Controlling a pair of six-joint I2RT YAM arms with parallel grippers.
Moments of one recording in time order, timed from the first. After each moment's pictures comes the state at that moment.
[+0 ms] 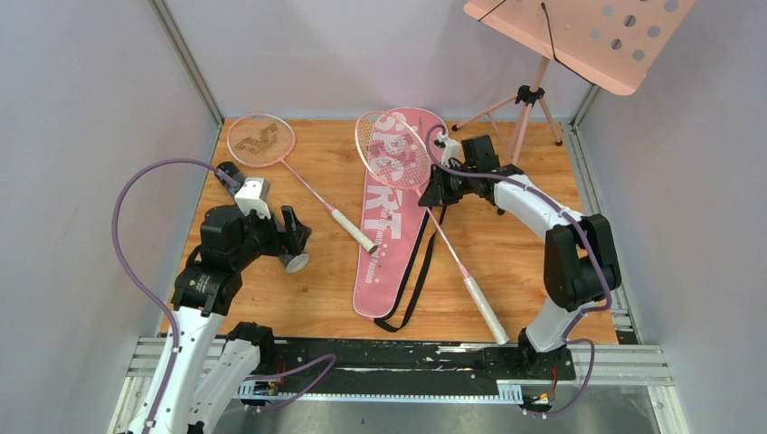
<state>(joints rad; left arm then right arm) -0.19 0.64 0.82 -0.65 0.15 -0.21 0.33 1.73 1.26 -0.36 -0.60 0.12</state>
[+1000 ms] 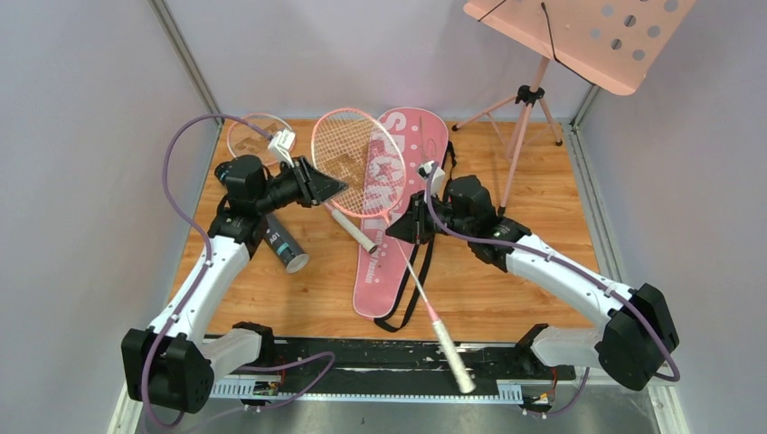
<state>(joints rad) -0.19 1.07 0.87 0.00 0.68 -0.61 0.71 1.25 0.91 -0.03 -0.43 0.50</state>
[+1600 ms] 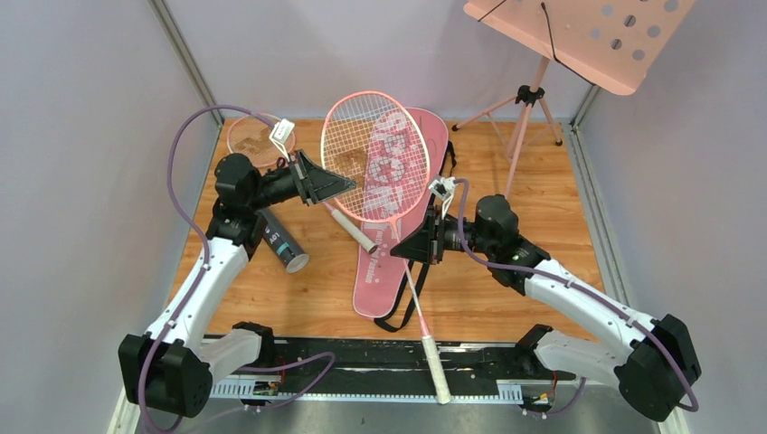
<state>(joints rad) -0.20 1.07 0.89 0.28 0.95 -0.90 0.70 1.08 0.73 0.19 -0.72 0.56</state>
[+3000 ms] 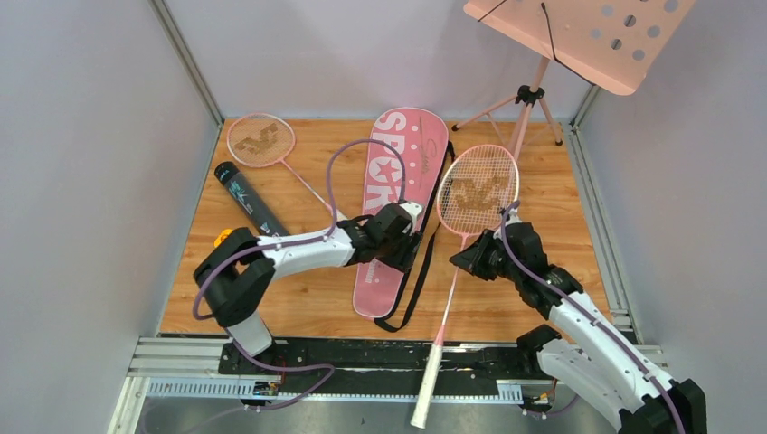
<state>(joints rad) -0.92 1.62 1.01 -0.26 -0.04 -0.35 0.46 0.78 0.50 -0.35 -0.21 0.88</state>
